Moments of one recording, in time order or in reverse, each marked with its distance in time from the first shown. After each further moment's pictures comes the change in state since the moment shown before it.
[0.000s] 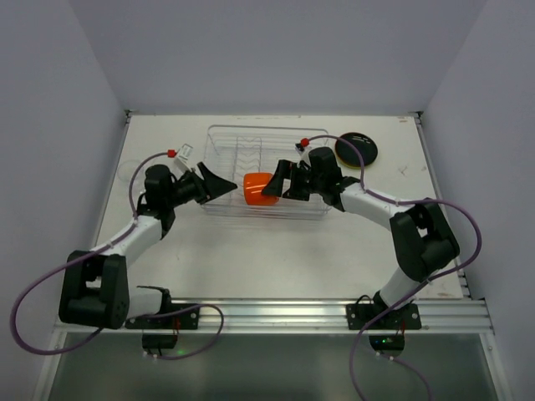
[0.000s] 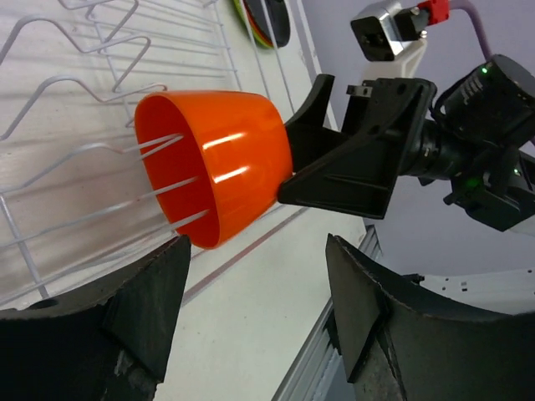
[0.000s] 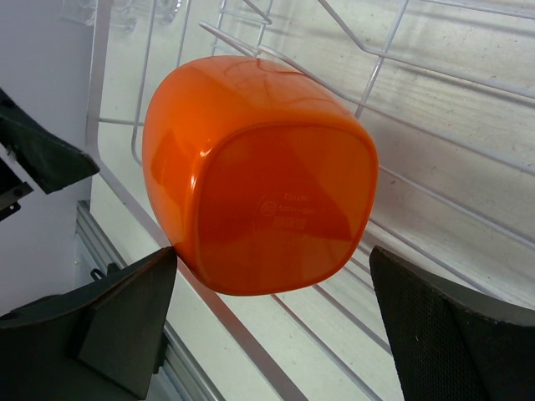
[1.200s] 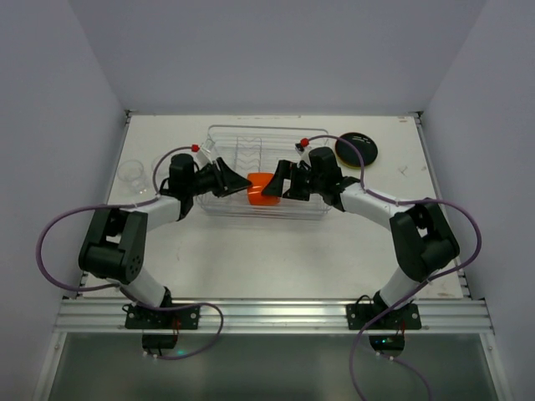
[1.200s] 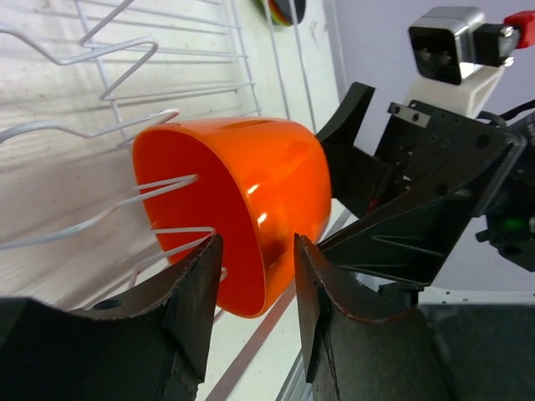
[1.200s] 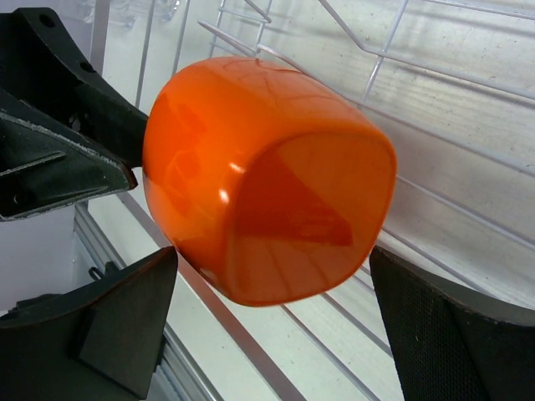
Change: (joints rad) left arm -0.102 0.344 0.174 0.054 -0.024 -0.043; right arm -0.001 0.000 0.000 0.000 -0.004 -0.008
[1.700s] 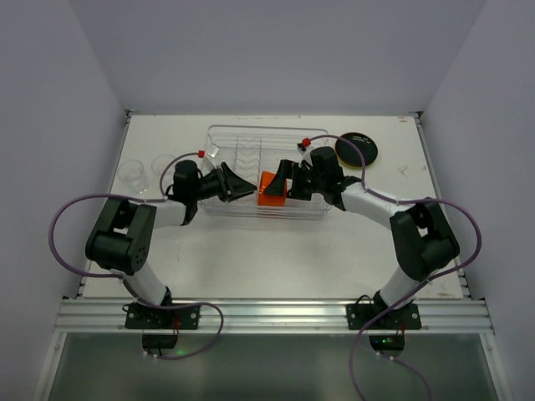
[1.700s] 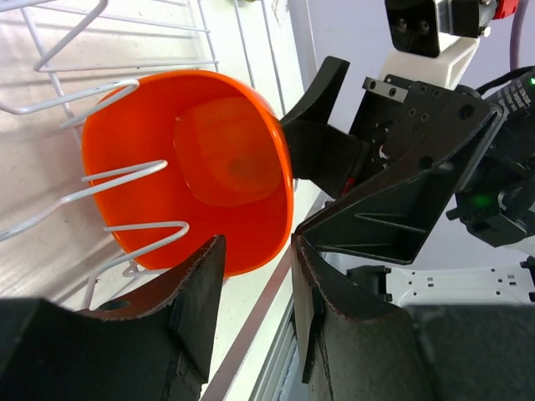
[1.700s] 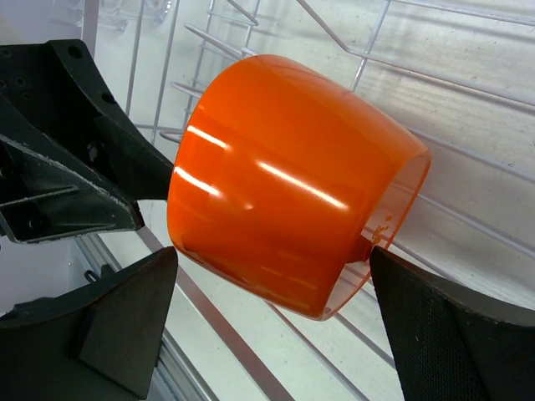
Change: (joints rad) left arm -0.027 0.082 -0.061 0.242 0.074 -0.150; right arm -0.010 0.003 0.000 -0.008 0.001 -0.007
